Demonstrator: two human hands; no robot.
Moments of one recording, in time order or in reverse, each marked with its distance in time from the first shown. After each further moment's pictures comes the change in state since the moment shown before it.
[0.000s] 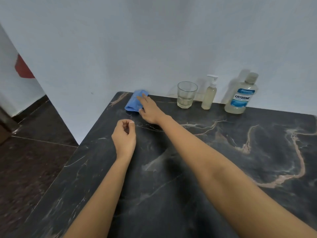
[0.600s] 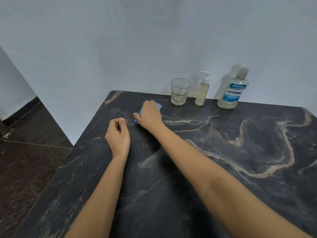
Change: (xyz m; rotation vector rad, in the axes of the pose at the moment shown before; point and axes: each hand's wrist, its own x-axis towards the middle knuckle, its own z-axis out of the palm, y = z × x) left_hand -0.002 0.000 0.000 -0.039 0.061 -0.033; right_hand -0.026 -0.007 0.022 -0.190 0.264 0.242
